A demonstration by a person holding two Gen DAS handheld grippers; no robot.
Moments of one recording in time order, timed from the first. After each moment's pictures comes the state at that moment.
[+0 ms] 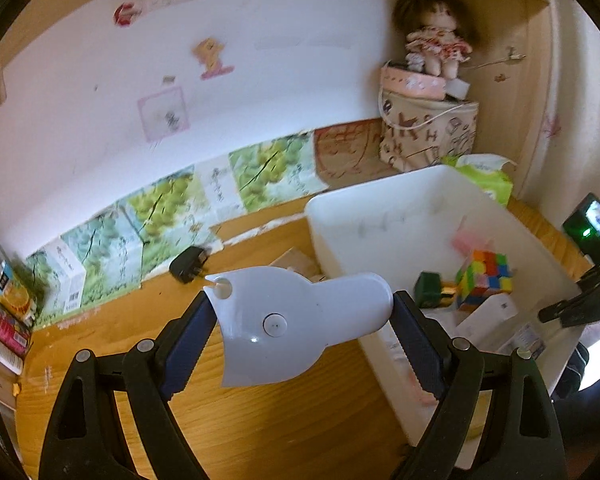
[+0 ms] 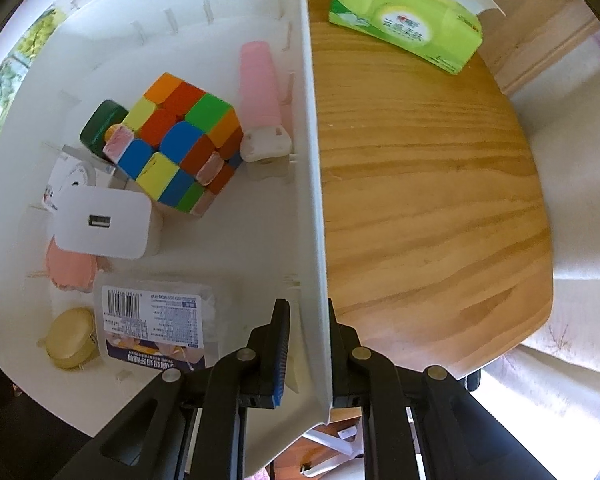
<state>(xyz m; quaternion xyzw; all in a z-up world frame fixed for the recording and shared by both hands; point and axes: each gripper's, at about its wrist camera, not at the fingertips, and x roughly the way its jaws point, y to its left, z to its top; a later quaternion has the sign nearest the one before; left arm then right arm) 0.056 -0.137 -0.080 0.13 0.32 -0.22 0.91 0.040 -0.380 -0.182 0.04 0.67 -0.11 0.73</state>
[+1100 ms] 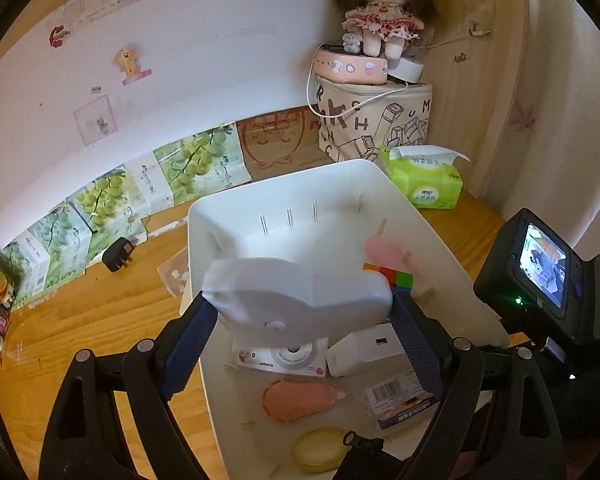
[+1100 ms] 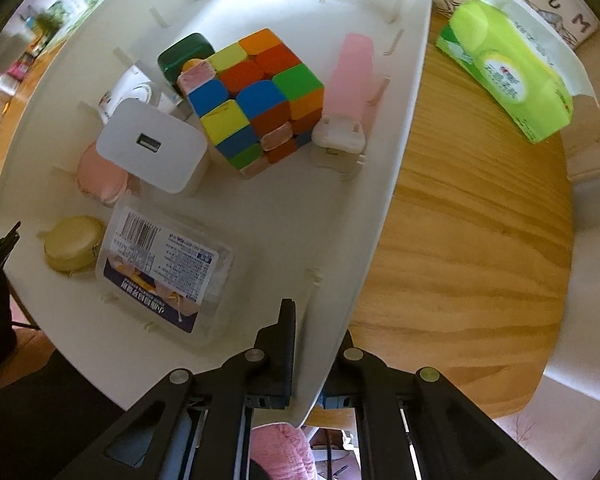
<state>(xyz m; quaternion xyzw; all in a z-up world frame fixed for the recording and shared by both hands) 0.017 -0.261 -0.073 0.11 0.37 -0.22 0.89 0.032 -0.358 -0.192 -0.07 0.69 0.05 0.72</state>
